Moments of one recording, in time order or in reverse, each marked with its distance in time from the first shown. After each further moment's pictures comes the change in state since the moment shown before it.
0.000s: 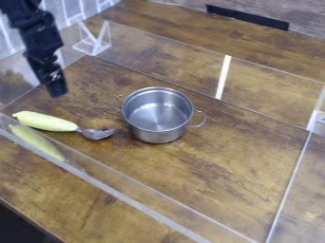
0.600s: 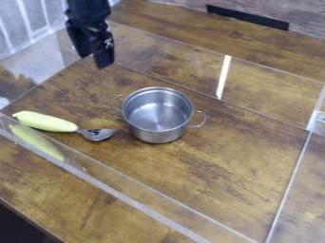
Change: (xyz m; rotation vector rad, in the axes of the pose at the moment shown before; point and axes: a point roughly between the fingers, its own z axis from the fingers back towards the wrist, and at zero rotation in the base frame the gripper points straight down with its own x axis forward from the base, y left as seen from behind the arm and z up) arm 0.069 -0.024 0.030 0.084 -0.026 0.105
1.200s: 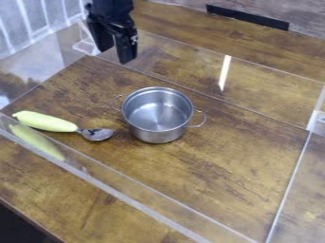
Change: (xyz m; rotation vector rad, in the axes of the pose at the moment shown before) arm 0.026 -0.014 -0.010 0.055 -0.017 0.055
